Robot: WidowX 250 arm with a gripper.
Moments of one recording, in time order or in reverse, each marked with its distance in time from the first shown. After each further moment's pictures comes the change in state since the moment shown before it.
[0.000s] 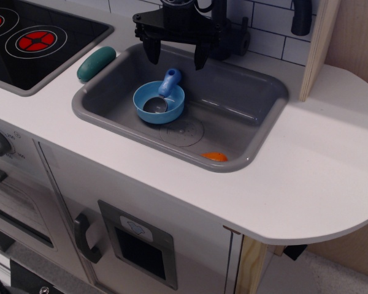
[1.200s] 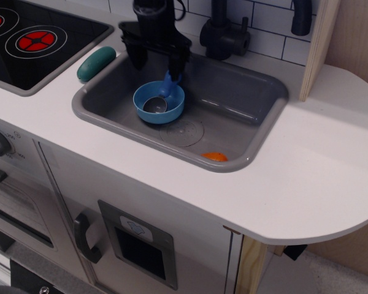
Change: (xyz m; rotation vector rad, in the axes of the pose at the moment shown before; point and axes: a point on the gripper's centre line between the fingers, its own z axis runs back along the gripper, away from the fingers) arm 0.012 0.022 -0.050 -0.109 0.088 -0.290
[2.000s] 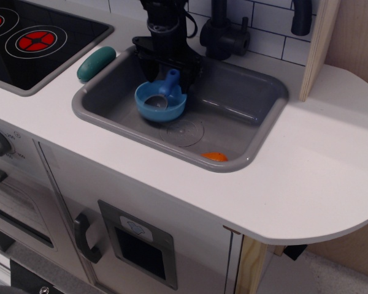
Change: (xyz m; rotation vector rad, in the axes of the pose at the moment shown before) arm 0.004 -0.009 -0.024 0.019 -0.003 -0.012
